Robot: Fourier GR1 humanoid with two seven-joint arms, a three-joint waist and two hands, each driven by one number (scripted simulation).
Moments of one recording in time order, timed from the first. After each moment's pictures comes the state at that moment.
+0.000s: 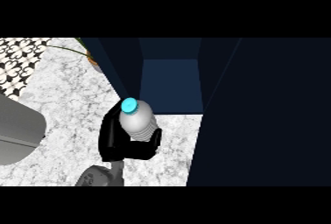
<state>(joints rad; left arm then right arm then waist) -0.16 0.00 -0.36 -1.51 0.32 0.41 -0.29 0.13 -0.34 0.78 -2.46 0.16 -0.48 0.27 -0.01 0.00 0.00</state>
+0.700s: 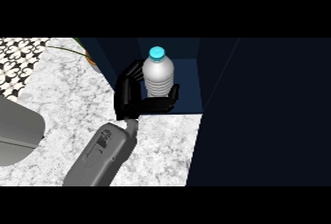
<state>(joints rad) -0.53 0.00 -0.31 -1.27 0.30 0.58 -0.21 0.13 -0.34 0.79 -2.47 0.15 -0.49 0.27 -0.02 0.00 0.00</state>
